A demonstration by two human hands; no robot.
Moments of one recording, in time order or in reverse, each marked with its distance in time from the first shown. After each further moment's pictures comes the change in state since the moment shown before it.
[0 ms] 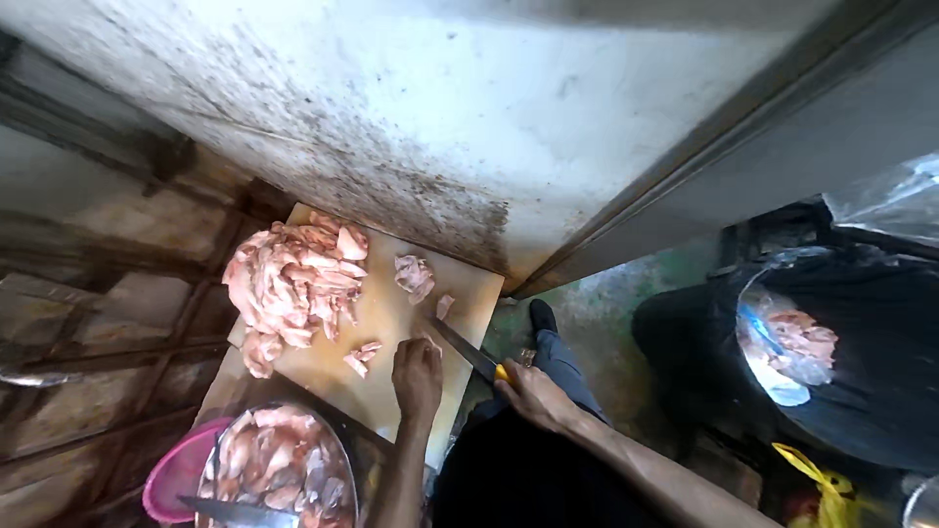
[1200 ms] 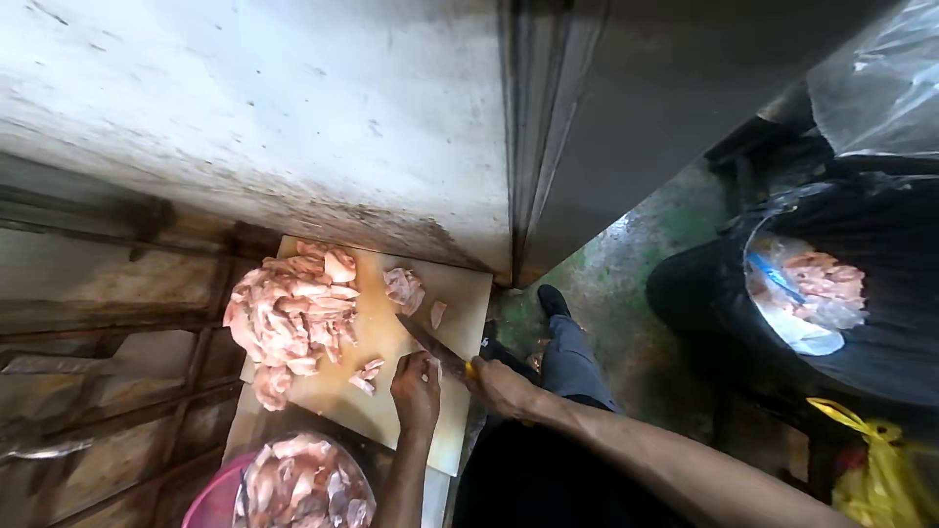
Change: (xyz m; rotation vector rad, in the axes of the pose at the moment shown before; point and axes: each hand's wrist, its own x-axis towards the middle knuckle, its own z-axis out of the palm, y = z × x) left_hand 0.003 -0.008 -0.008 0.051 -0.013 0.134; right_hand 0.031 -0.053 0.006 0.128 -0.147 0.025
